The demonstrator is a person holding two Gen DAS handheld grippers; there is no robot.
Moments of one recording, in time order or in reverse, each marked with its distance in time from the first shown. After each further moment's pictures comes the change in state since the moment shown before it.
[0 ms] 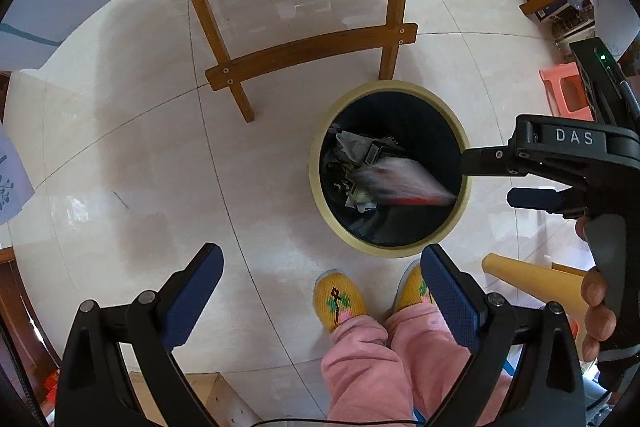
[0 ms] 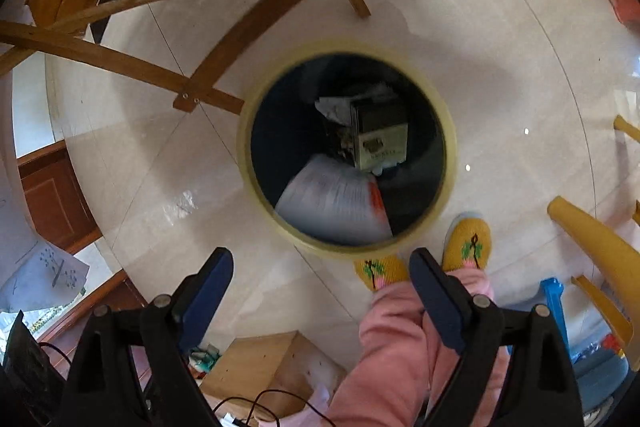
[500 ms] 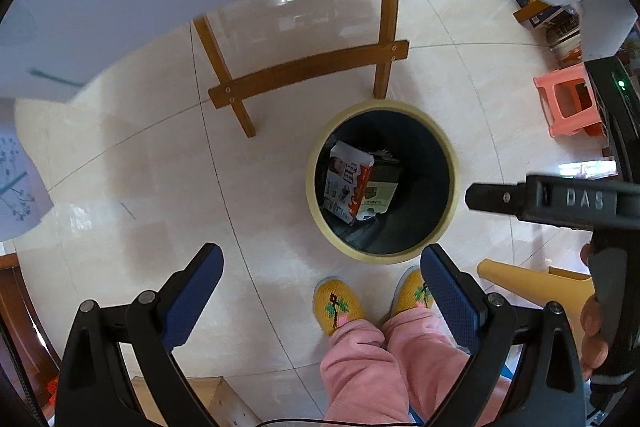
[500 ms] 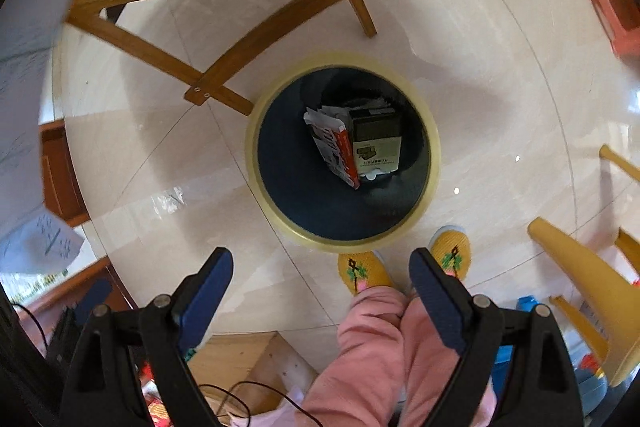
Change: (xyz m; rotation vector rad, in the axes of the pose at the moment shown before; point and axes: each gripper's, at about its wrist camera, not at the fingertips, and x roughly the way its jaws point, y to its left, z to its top) left arm -0.037 -0.009 0.006 0.015 -0.042 0.003; right arm -0.036 0.016 -0.023 -0.112 -0.053 -0.051
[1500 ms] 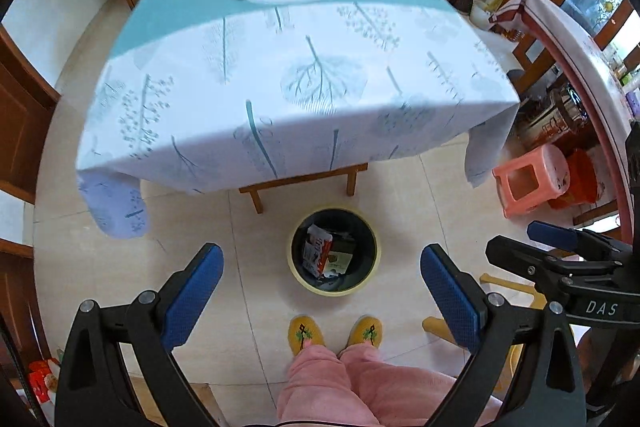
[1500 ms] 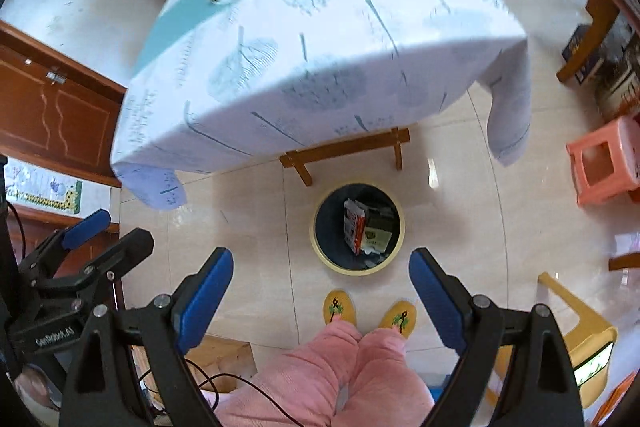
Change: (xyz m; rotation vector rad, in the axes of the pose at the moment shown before) left arm -0.306 -0.066 -0.012 -0.092 -0.305 0.027; right arm -0.309 0.036 -0.105 -0.388 -0.360 0.040
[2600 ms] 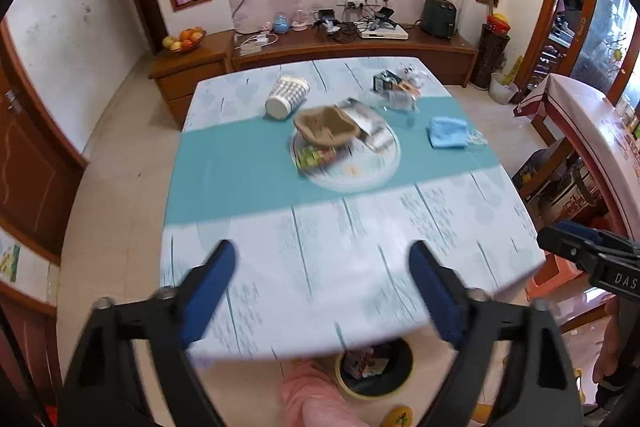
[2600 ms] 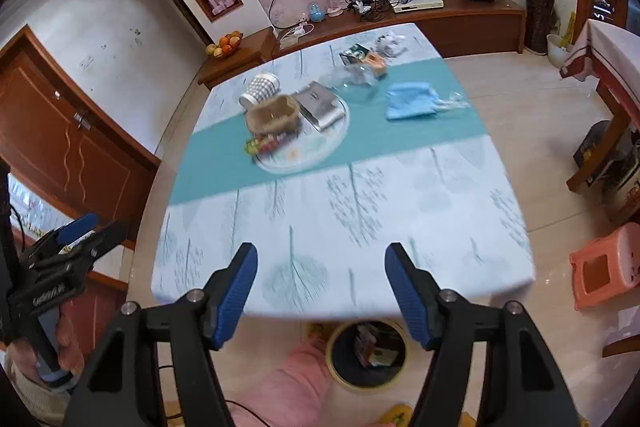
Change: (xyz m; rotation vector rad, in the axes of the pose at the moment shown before) left arm -0.058 0.088 0.214 0.022 -0.260 0.068; right arm -0.064 0.056 0.186 -0.064 -0.294 0.043
